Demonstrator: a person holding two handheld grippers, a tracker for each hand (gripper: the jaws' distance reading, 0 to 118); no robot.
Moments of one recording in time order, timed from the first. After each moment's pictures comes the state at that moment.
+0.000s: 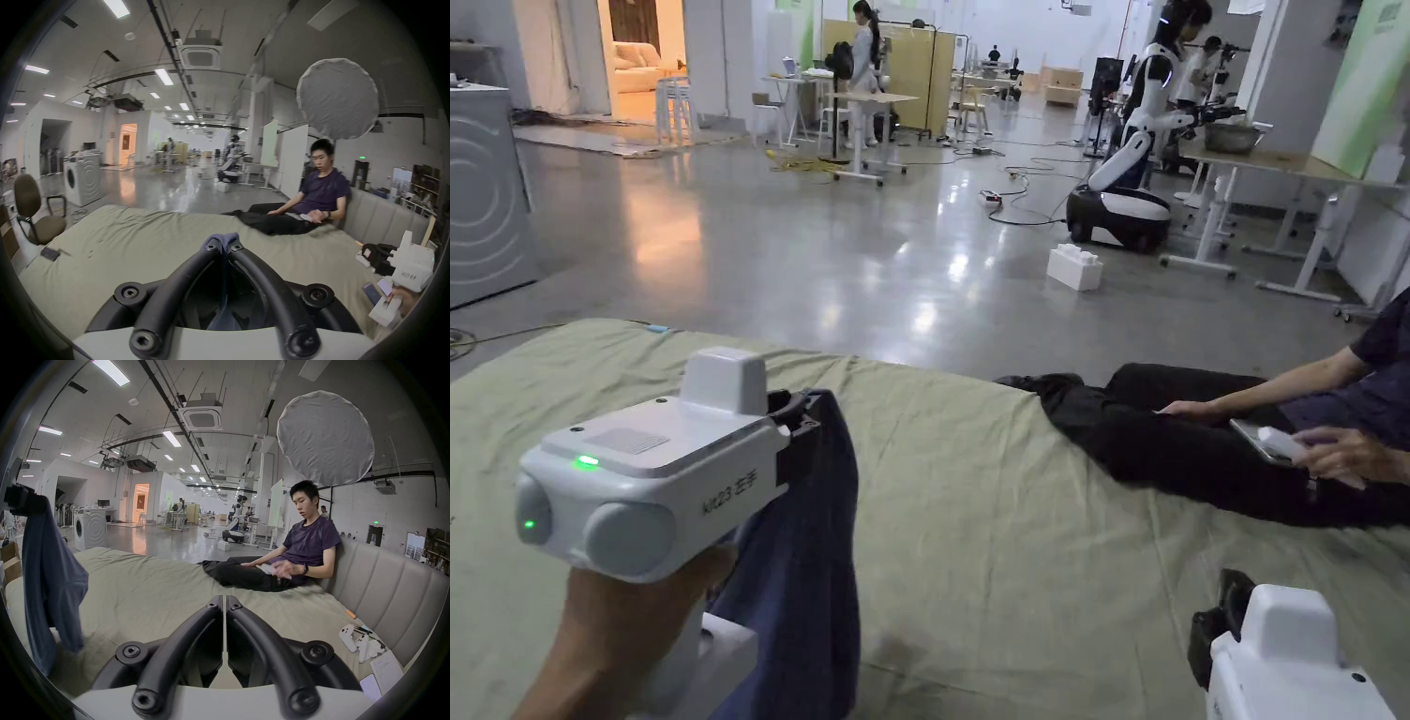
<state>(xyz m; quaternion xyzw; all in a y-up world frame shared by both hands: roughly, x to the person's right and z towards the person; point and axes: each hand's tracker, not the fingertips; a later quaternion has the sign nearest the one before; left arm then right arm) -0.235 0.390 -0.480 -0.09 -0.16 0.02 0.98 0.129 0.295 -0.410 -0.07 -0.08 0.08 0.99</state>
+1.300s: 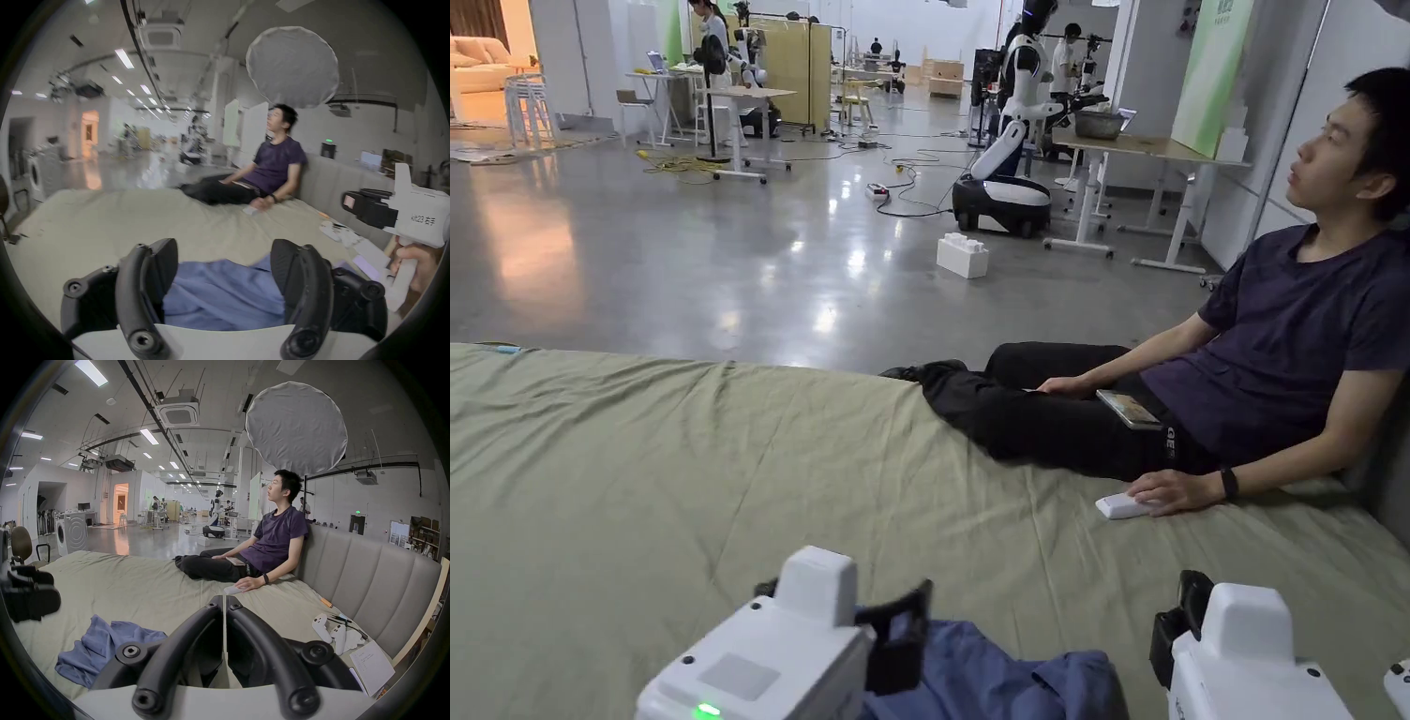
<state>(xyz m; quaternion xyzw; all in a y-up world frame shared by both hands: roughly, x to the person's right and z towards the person) -0.095 0.284 -0.434 -0.12 -0.20 -0.01 0.97 0.198 0.291 -0.381 -0.08 -0.14 0.06 0.99</state>
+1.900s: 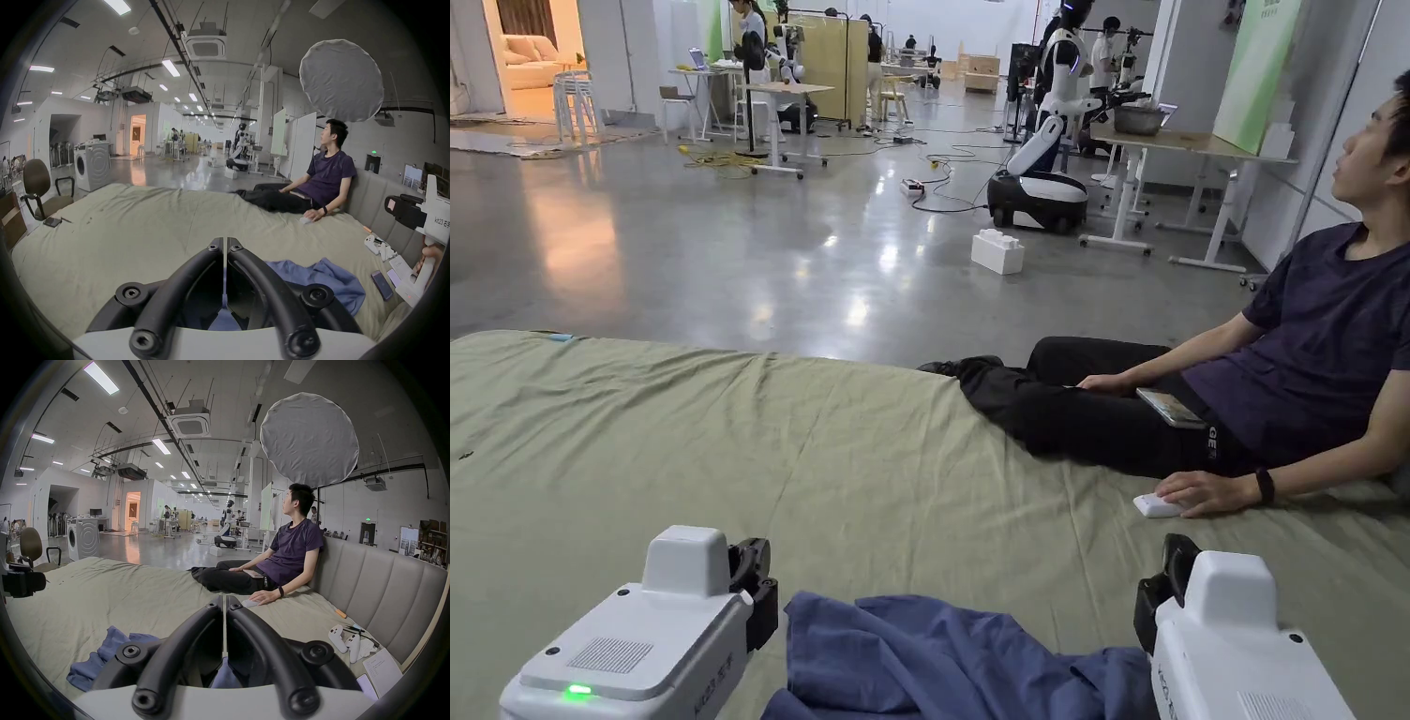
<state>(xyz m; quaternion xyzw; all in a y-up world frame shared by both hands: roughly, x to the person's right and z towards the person) -0.185 0.280 -0.438 -0.16 -0.09 0.02 0.98 0.160 0.301 -0.391 -0.05 -0.10 0.07 0.99</state>
